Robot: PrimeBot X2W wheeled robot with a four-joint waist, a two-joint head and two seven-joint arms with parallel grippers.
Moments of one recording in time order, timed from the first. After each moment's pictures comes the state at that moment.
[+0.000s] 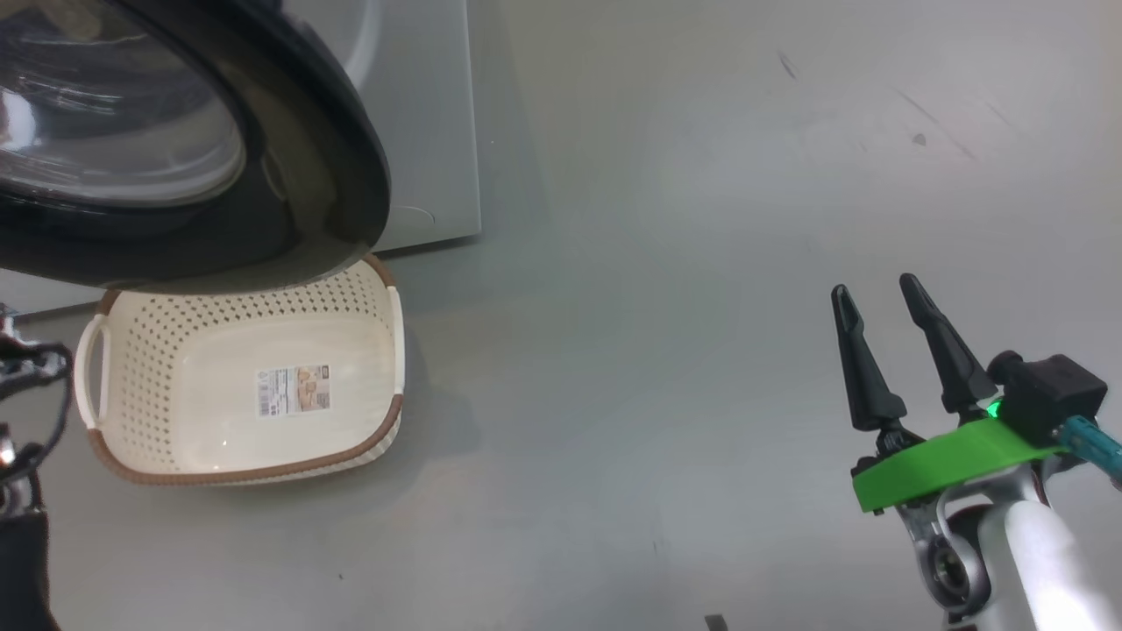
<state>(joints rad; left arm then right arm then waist) -0.48 0.20 0.30 0.01 -1.26 -0.12 0.33 -0.11 -0.05 0.06 0.03 0.24 0.13 -0.16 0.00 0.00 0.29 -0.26</state>
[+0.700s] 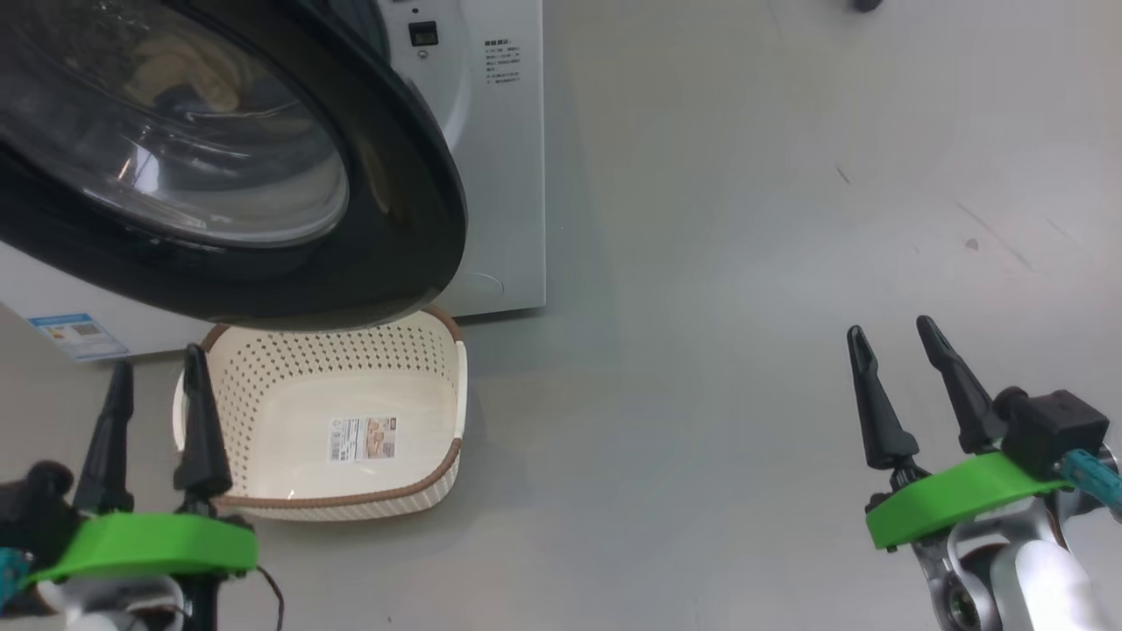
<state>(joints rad) -0.08 0.17 0.03 -0.05 -0.46 0.00 -0.10 -0.04 -0.05 0.02 0.00 0.19 0.13 -0.12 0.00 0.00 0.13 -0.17</state>
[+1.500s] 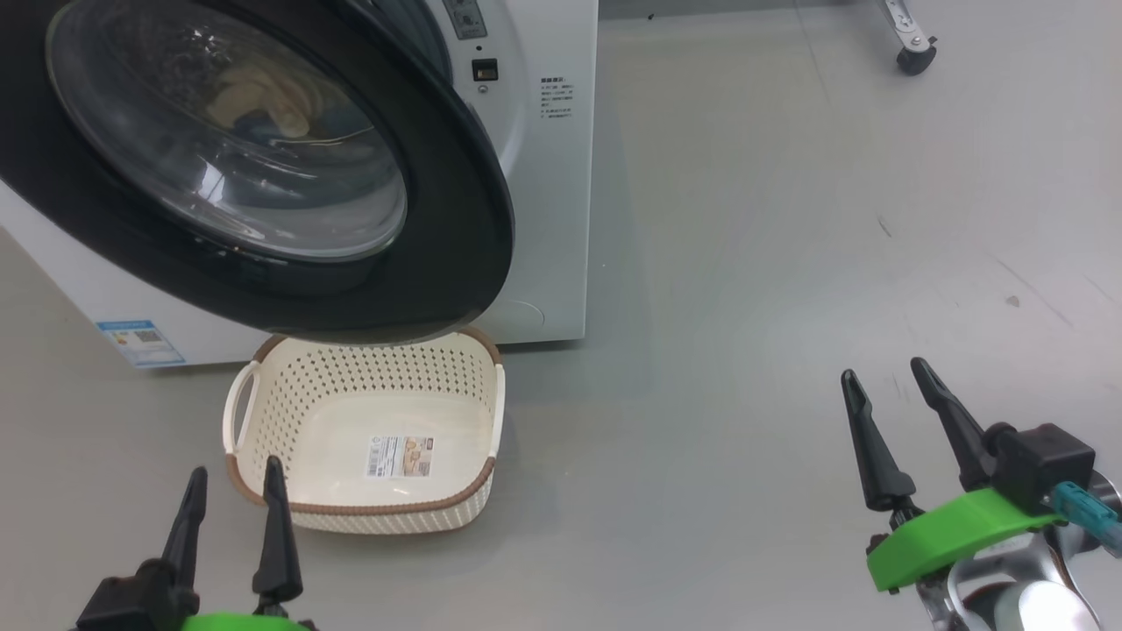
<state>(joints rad) 0.10 0.15 -0.10 -0.03 -0.29 0.08 -0.18 0.06 -0.04 0.02 -0.08 0.14 0.13 -0.05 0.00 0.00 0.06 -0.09</state>
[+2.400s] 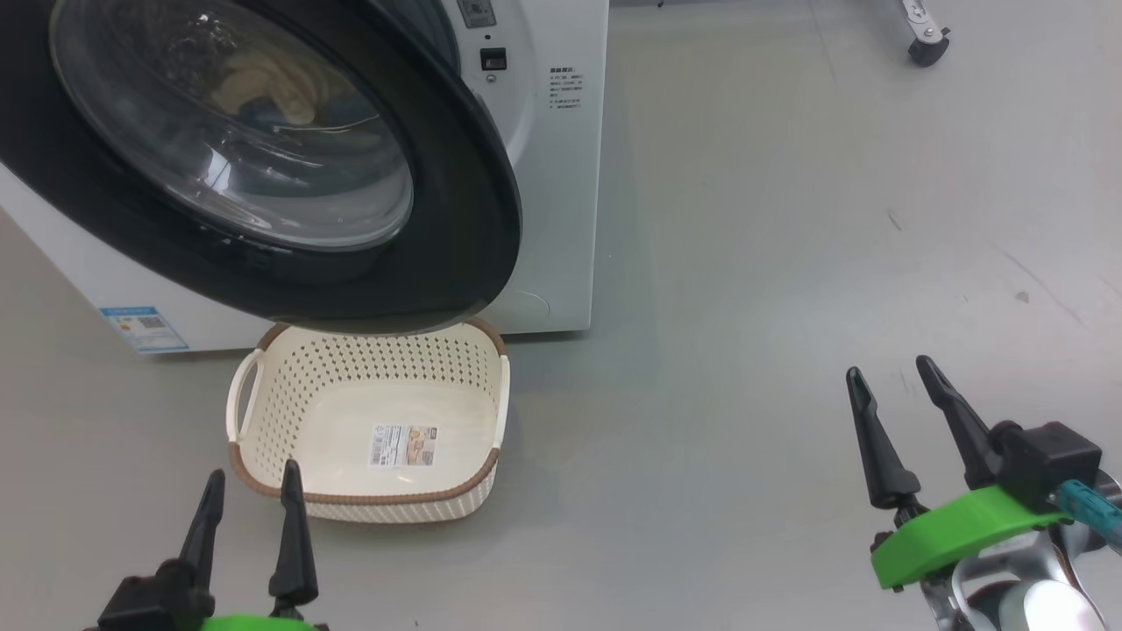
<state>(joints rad) 0.10 0.15 -0.13 -0.03 -0.28 0.10 -0.18 0.06 -0.04 0.01 -0.09 0.14 0.13 -0.04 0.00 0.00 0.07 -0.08</state>
